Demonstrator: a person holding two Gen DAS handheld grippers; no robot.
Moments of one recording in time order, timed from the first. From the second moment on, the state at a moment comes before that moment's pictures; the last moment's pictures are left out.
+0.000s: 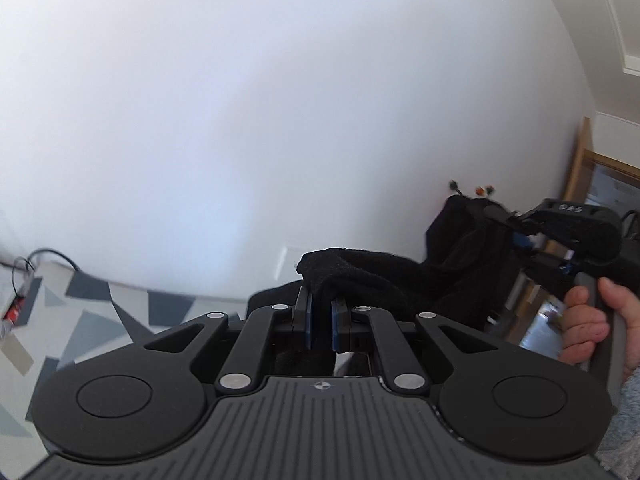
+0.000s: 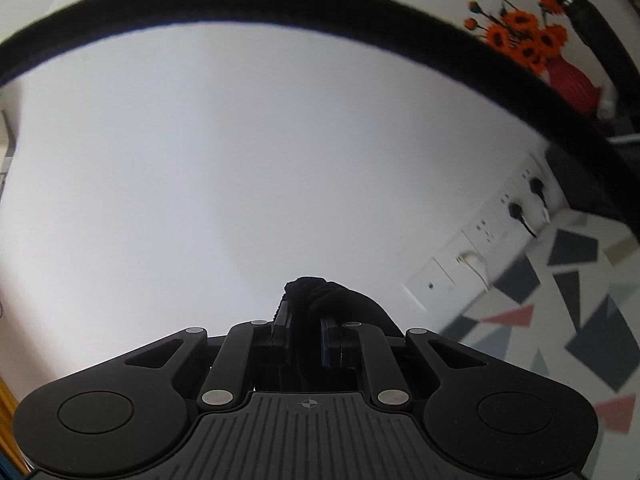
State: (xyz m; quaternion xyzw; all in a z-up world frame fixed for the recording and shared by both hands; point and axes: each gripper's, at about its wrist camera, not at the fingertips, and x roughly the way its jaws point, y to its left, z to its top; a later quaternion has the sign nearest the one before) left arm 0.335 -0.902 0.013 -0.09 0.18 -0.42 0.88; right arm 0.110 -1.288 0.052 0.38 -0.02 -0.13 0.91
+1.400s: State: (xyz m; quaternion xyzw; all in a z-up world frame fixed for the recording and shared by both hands) left arm 0.390 -0.824 -0.121 0.08 0.35 -0.11 0.93; right arm 0.170 -1.308 -0.208 0.45 0.30 -0.37 0.76
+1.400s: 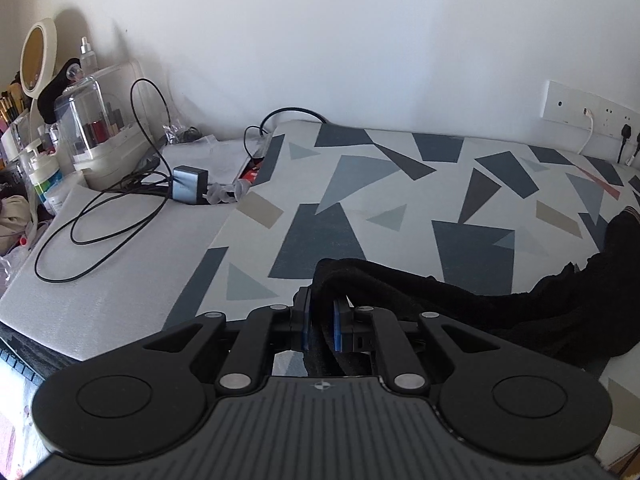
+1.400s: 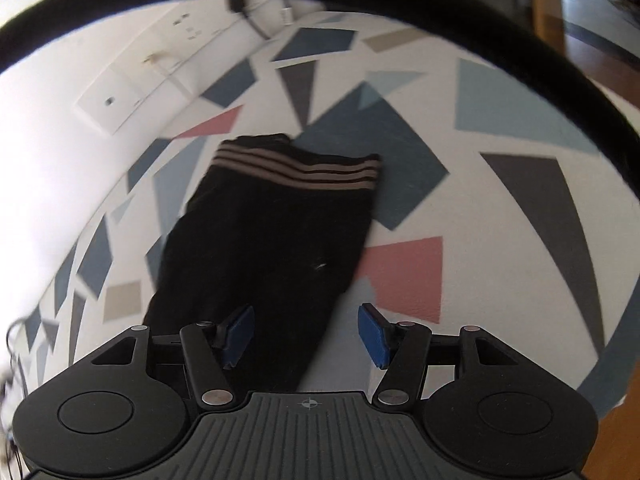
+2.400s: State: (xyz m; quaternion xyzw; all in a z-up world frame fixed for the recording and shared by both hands) left arm 0.386 -0.830 -0.106 0.11 0.37 -0.19 0.90; right arm 0.042 -1.299 -0.086 0.48 0.04 -0.36 0.80
